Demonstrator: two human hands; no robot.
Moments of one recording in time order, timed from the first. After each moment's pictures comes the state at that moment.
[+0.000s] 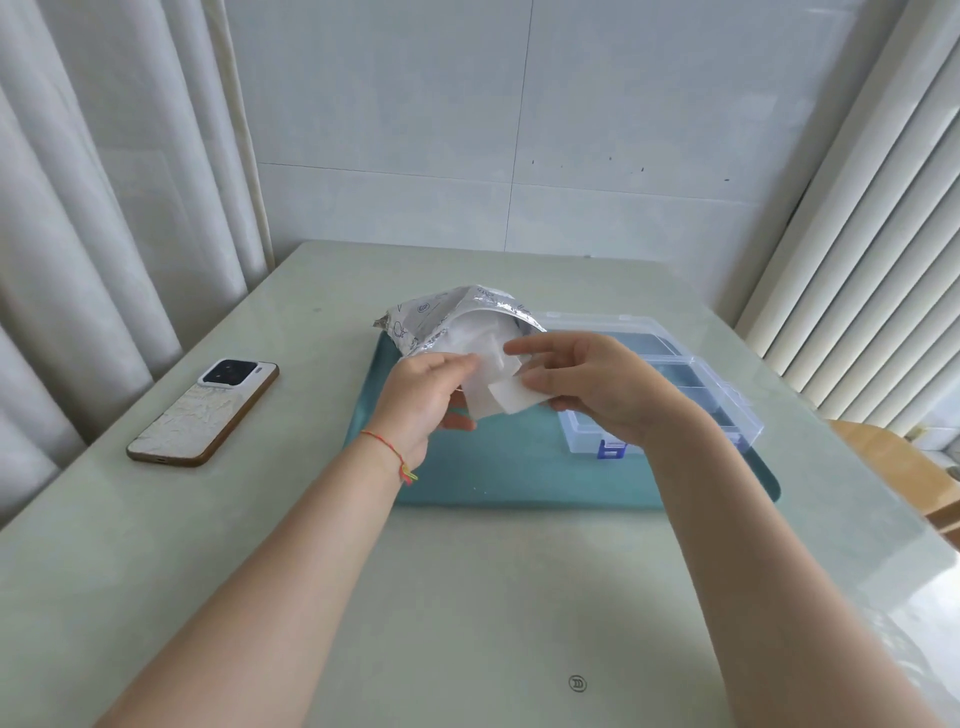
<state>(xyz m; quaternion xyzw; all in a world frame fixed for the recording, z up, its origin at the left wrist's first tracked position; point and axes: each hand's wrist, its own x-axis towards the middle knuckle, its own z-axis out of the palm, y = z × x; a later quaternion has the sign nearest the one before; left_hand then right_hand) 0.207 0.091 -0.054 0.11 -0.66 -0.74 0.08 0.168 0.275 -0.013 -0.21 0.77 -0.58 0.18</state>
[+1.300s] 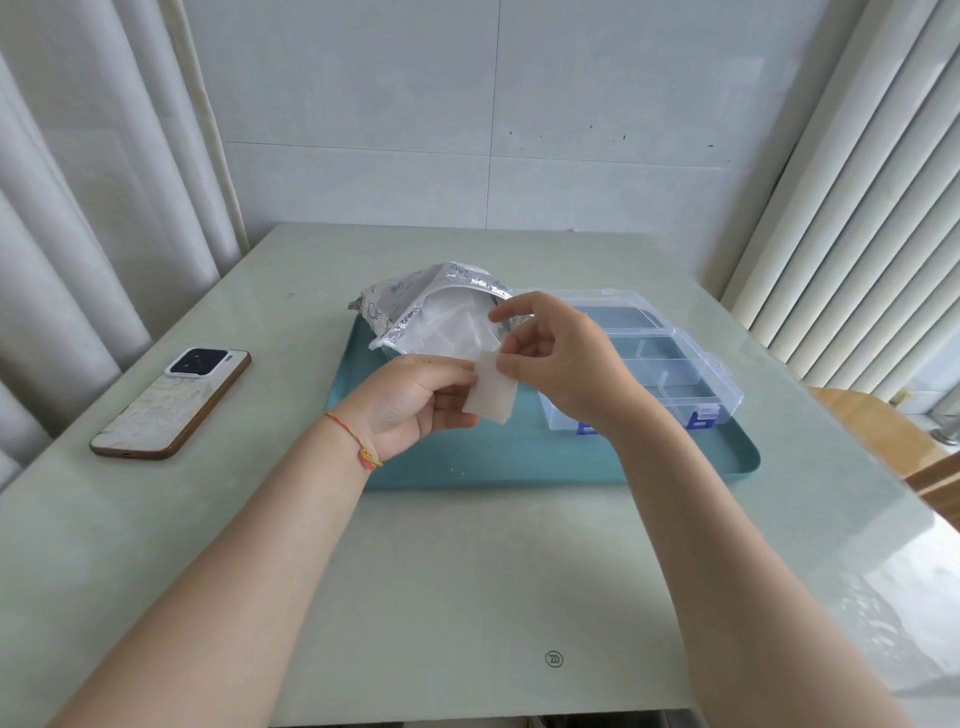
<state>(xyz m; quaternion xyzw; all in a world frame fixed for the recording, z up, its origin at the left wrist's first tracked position) 0.212 0.095 -0.052 0.03 -0.63 -0.77 -0.11 0.179 0.269 -0.026 -0.24 0.83 -0.51 -0.02</state>
